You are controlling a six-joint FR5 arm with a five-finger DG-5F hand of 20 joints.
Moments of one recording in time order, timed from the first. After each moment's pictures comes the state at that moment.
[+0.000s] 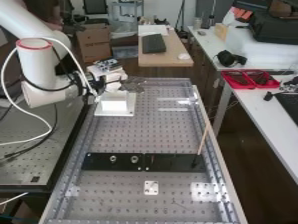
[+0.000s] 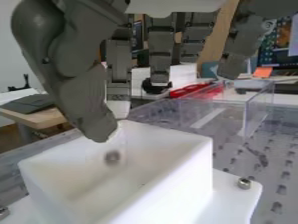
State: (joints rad) arm 1.57 -1.91 -2.03 -2.57 -2.29 -0.82
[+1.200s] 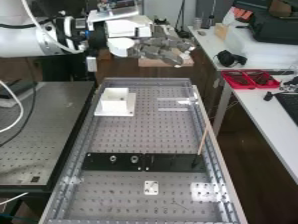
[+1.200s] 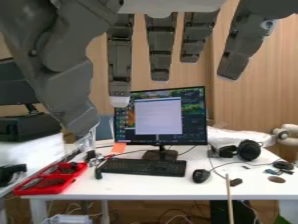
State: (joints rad) arm 1.47 -1.73 -1.73 -2.82 -1.77 -0.72
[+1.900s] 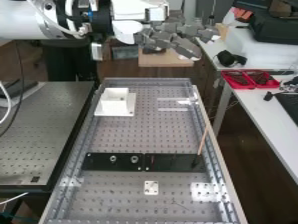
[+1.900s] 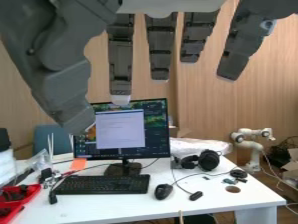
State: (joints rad) arm 1.46 -1.77 -1.58 -2.92 -1.61 -0.72
